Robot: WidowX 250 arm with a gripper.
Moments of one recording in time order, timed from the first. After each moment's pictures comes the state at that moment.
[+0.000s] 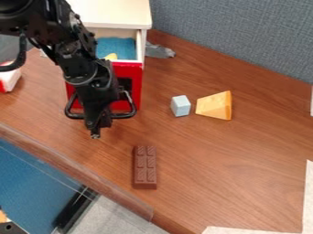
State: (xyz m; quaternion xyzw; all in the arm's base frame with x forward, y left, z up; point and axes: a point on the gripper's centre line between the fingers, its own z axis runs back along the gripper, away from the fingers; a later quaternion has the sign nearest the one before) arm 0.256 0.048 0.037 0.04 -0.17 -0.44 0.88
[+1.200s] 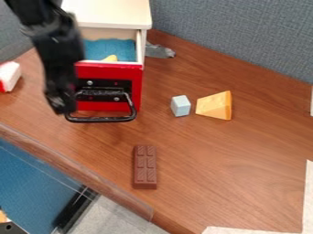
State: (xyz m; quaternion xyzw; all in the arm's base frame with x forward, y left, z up) arm 0.221 0.086 0.095 0.01 -0.12 -0.39 0.91
